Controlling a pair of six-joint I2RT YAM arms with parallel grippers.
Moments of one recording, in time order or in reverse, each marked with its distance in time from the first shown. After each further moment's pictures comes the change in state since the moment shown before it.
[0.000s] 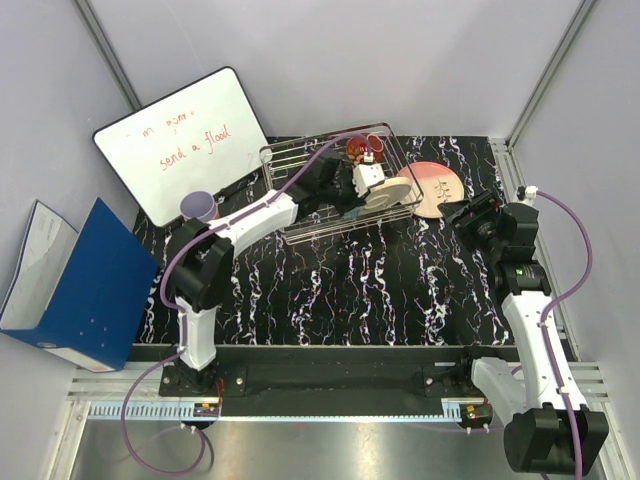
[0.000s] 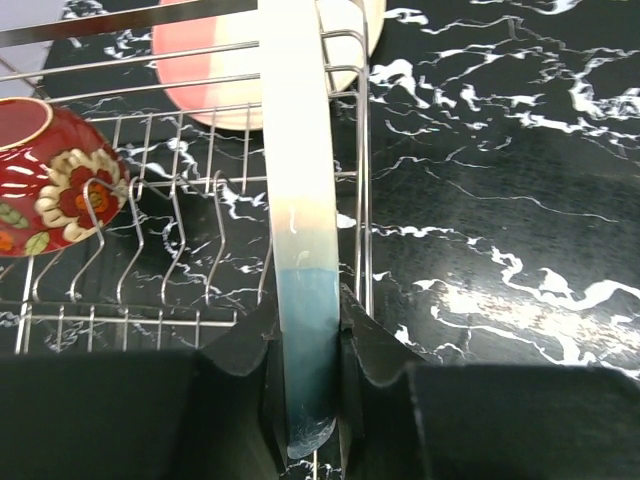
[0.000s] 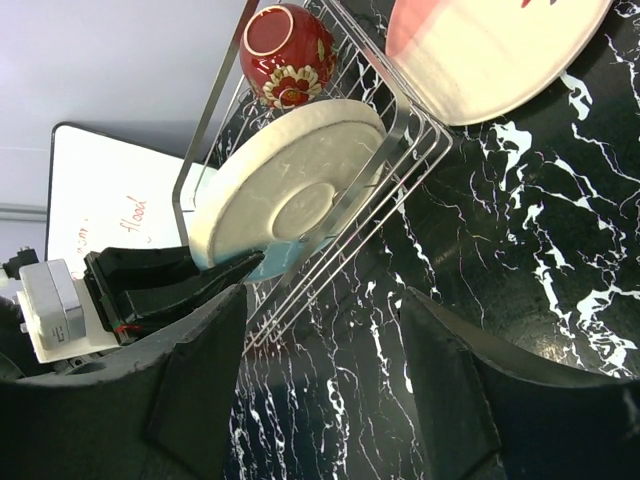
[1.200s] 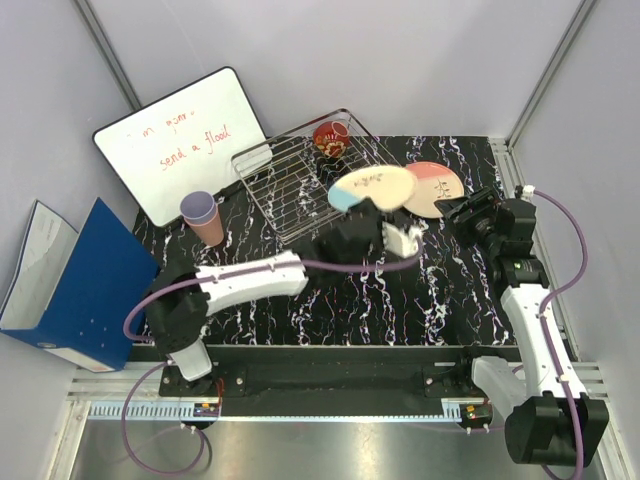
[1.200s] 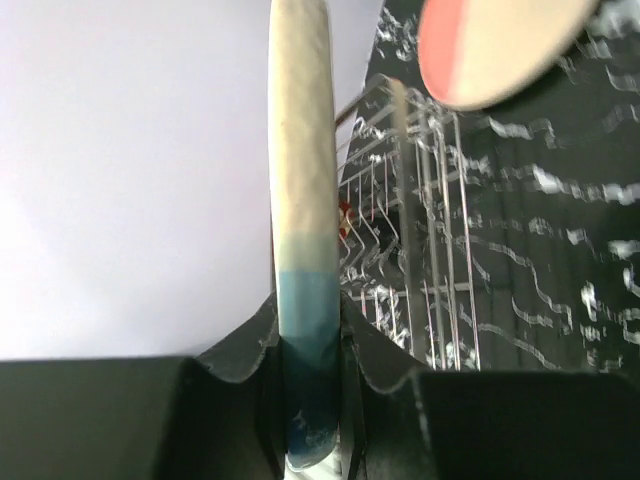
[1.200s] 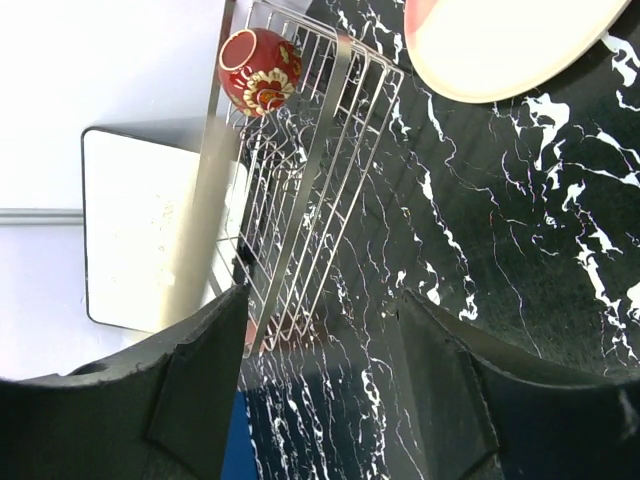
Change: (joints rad) left arm -0.397 -0.276 -0.252 0.269 -0.920 0.478; right arm 0.000 0.039 0.004 0.028 -0.044 0.095
